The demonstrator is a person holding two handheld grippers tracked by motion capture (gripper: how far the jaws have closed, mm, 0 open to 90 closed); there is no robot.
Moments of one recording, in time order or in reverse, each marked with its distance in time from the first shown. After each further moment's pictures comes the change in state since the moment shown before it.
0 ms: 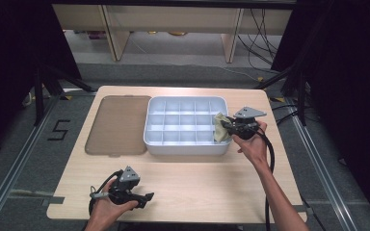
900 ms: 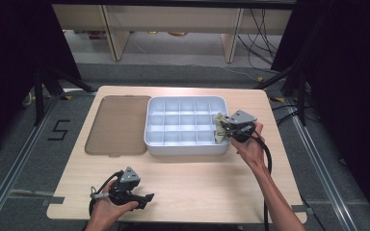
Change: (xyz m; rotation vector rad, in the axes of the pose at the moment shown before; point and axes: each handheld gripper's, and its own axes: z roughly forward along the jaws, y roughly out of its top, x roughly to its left) left arm -0.002 -0.001 0.000 0.011 -0.008 0.001; right arm 0.010 -0.004 0.009 0.010 -0.111 -0.213
